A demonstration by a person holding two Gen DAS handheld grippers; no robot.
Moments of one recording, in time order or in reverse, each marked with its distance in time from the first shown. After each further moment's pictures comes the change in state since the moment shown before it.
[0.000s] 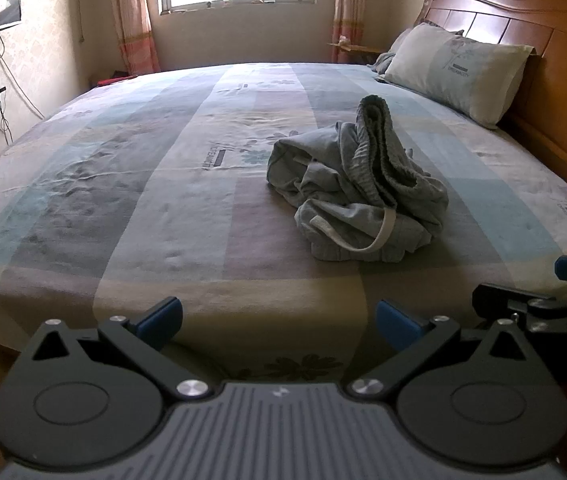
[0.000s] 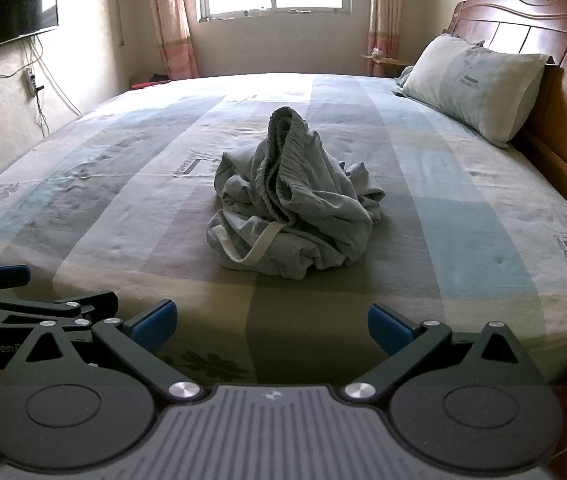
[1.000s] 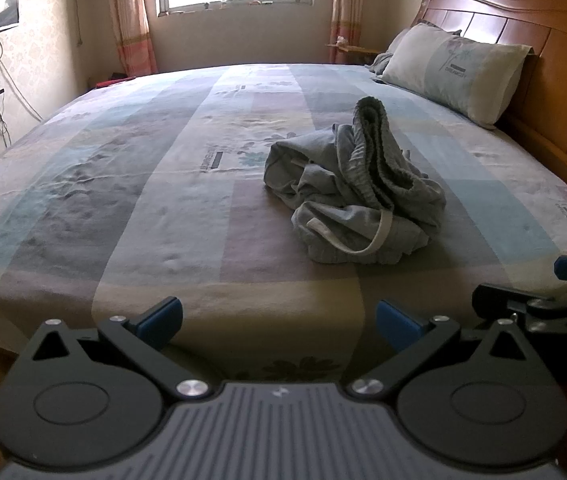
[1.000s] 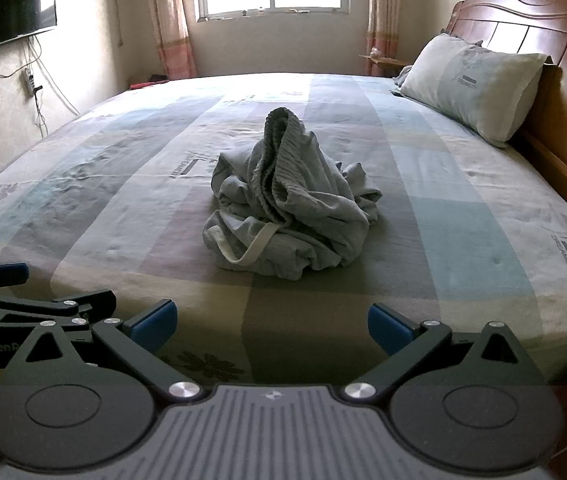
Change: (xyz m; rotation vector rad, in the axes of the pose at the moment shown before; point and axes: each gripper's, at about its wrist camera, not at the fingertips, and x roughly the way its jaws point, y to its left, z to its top) left arm 0.001 -0.002 0.003 0.003 -0.001 0.000; right arm 0.001 -0.003 0.001 0.002 0.002 -0.005
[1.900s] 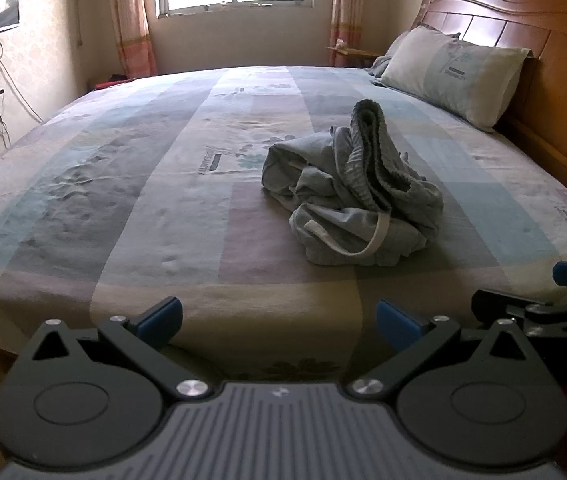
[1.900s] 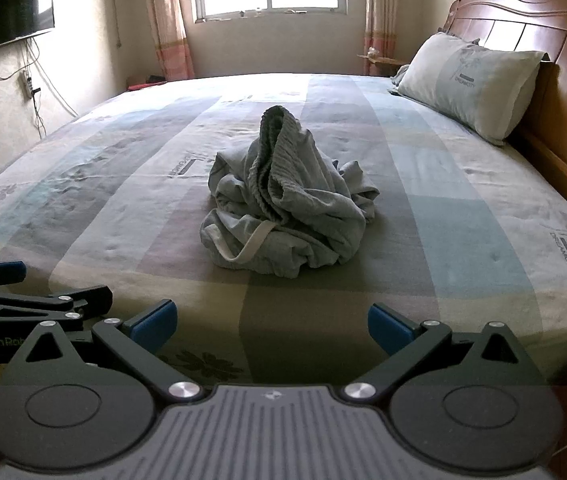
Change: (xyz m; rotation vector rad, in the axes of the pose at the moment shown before) left arm -0.004 -0.003 -0.001 0.005 -0.018 0.010; right arm 0.000 -0.005 -0.003 0.006 -0.004 -0.002
